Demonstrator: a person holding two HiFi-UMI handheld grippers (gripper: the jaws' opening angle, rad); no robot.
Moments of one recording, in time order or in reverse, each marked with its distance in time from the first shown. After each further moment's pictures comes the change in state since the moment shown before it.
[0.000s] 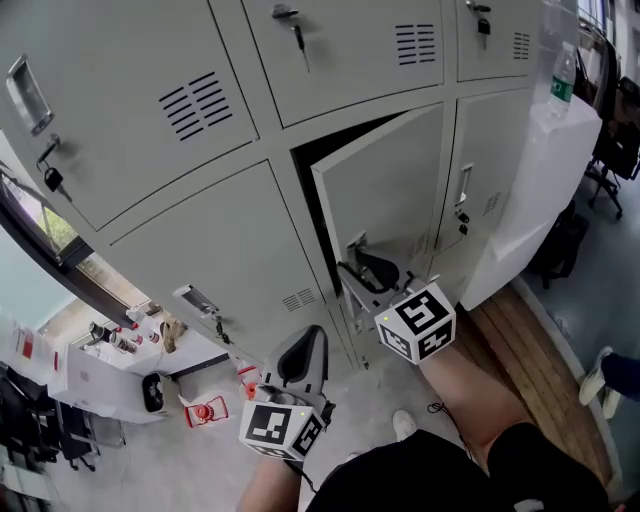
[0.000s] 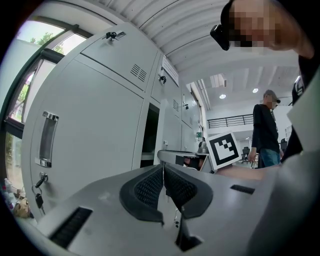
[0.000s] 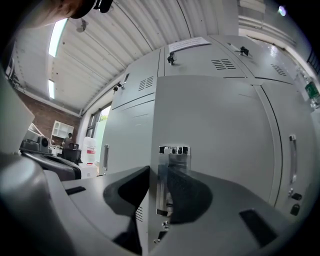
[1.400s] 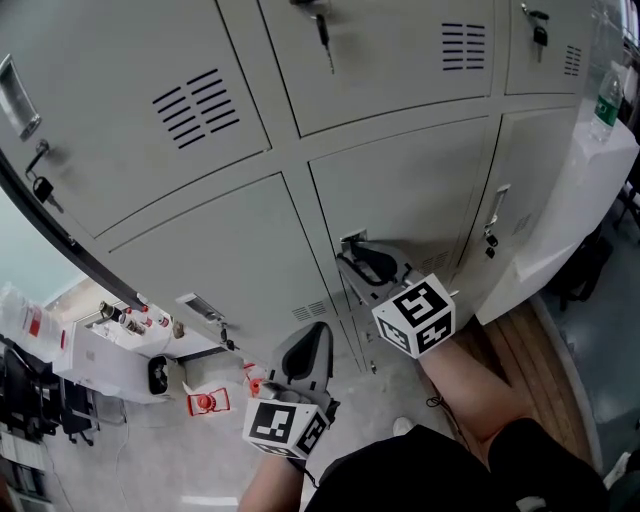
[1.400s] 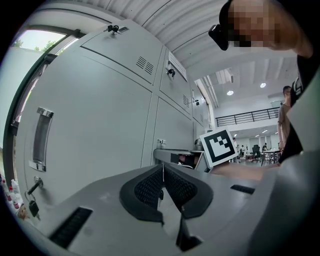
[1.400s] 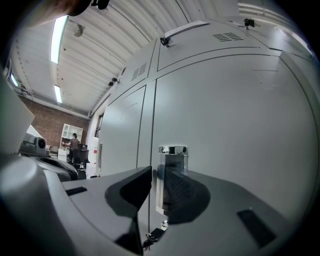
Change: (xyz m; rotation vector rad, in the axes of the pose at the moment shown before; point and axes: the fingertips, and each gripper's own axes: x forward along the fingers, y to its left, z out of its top) left arm 0.036 0.028 -0.001 0.005 0.004 0.102; right arm 0.060 -0.017 -0.002 0.005 0.022 0.123
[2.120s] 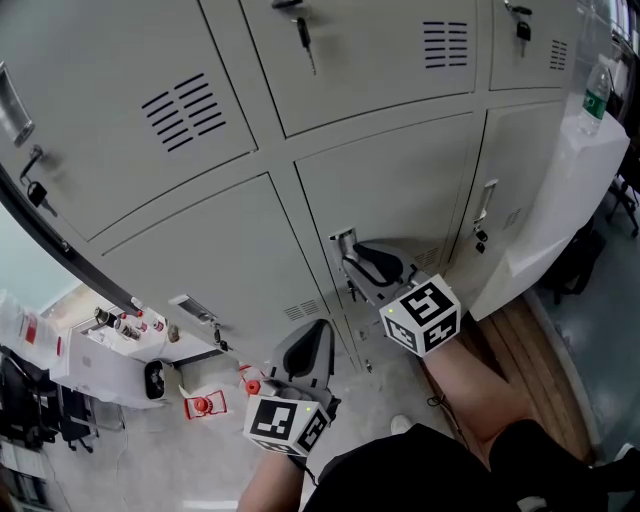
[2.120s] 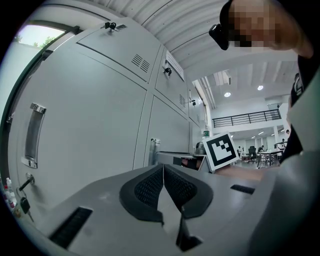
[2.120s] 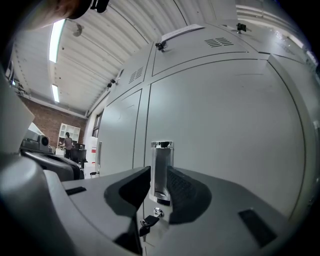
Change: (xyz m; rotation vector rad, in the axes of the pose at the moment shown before) left arm 0.007 -0.014 -0.001 -0.006 -0.001 -0.043; right arm -0.022 -0.014 -0.009 0.008 0.004 -0.033
